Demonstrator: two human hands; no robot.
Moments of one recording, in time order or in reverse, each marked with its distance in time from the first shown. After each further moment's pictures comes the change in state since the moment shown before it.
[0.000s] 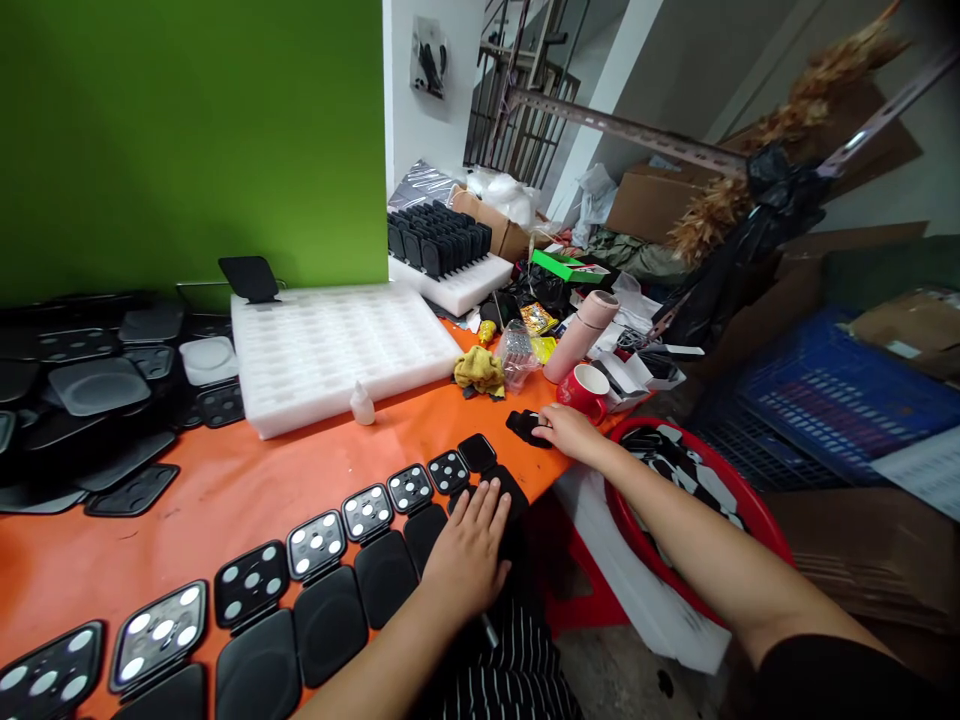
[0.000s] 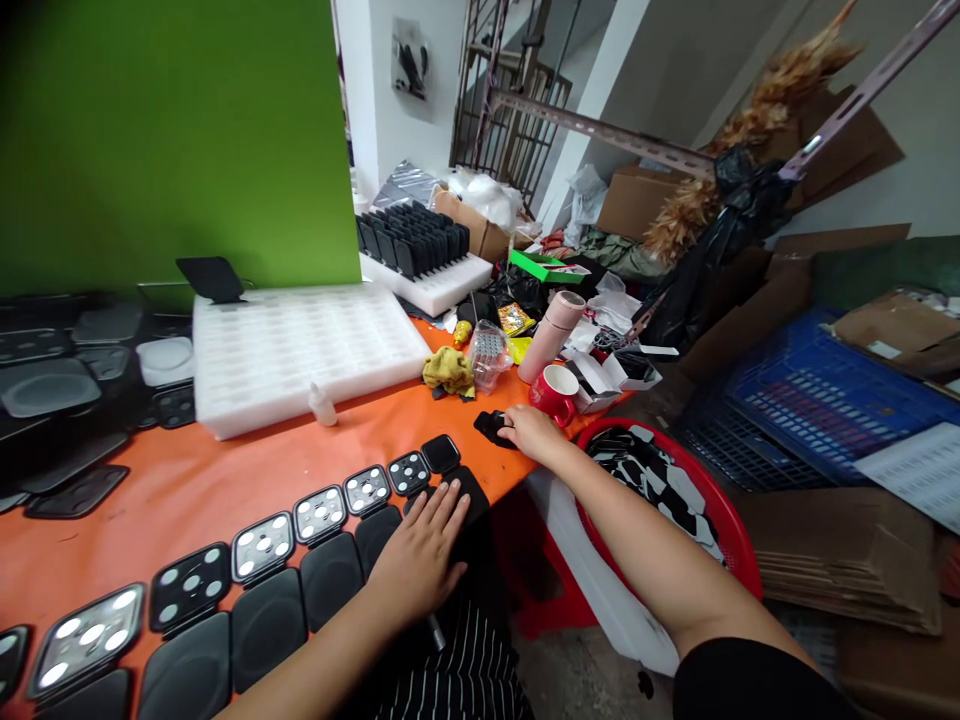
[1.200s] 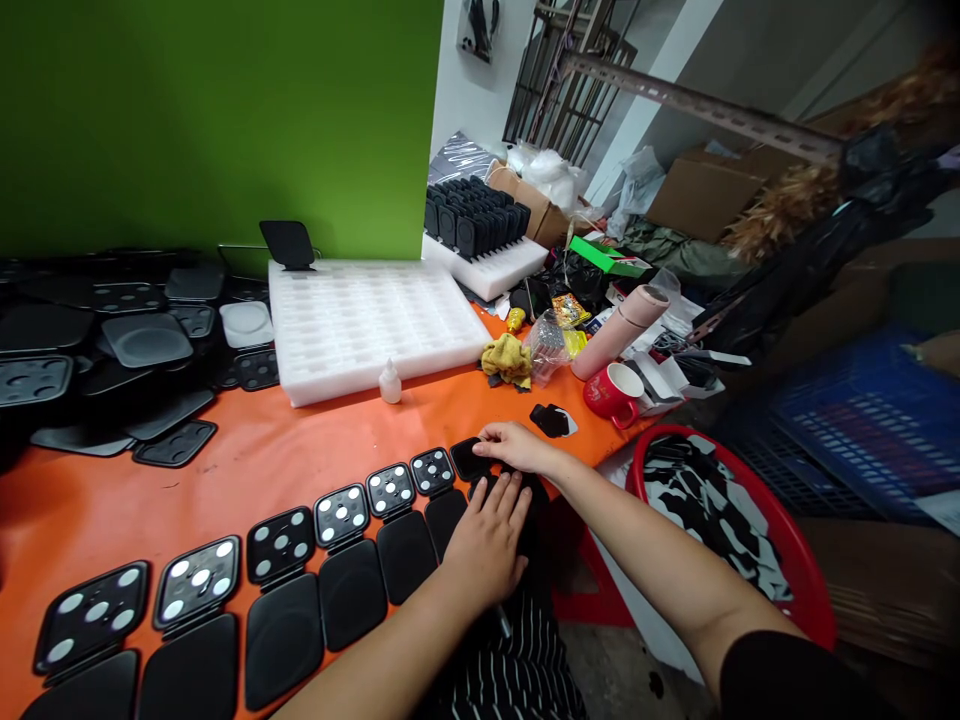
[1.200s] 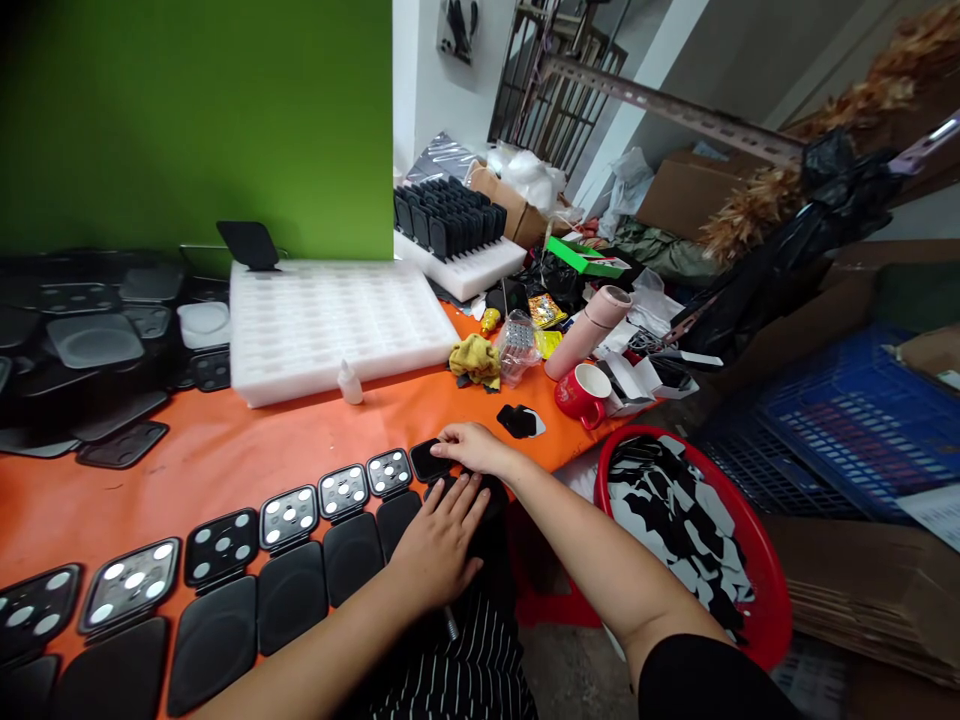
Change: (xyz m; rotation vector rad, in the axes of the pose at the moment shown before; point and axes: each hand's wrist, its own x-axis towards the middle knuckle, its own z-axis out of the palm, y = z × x) left_hand 0.002 -0.001 0.006 -0.011 -0.031 -0.033; right_hand 0.027 -0.086 0.079 0.531 -0.359 -0.140
